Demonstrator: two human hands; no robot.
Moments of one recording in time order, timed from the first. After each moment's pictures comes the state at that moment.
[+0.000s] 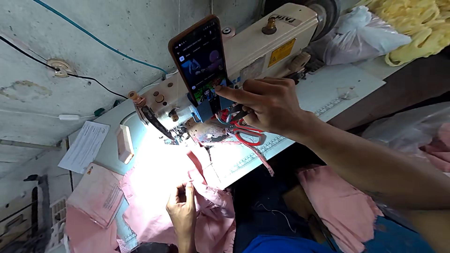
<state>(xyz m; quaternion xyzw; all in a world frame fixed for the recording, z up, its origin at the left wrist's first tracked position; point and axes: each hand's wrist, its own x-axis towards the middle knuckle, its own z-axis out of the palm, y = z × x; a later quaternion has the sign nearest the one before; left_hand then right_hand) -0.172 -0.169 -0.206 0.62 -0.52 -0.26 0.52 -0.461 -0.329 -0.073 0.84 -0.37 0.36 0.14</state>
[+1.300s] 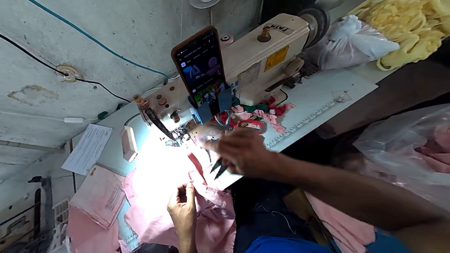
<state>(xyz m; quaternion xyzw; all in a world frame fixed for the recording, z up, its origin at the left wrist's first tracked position) -0.173 -0.170 -0.206 0.62 -0.51 -0.26 0.52 -0.403 -0.269 -0.114 0.85 -0.31 0.42 0.02</state>
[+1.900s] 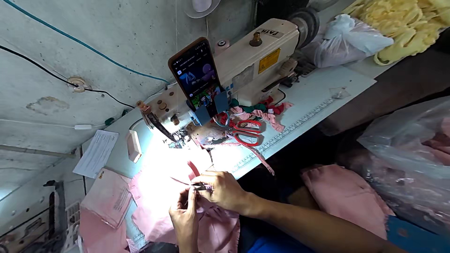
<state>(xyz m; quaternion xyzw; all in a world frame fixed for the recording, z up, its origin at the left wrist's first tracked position) -0.173 -0.154 -0.177 0.61 -0.47 -0.36 0.53 -0.324 -0.201 -0.179 0.74 -0.48 0.33 -0.34</state>
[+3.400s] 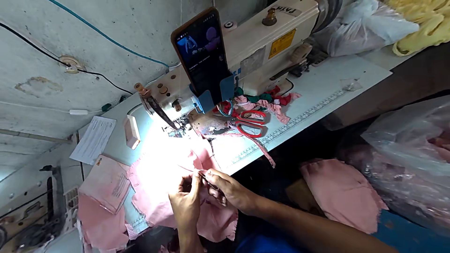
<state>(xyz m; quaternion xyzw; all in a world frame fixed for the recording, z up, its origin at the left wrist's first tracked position) -0.185 -0.166 -0.156 0.59 -0.50 -0.35 0.52 -0.339 -0.174 -0.158 0.39 -0.33 0.35 -0.79</state>
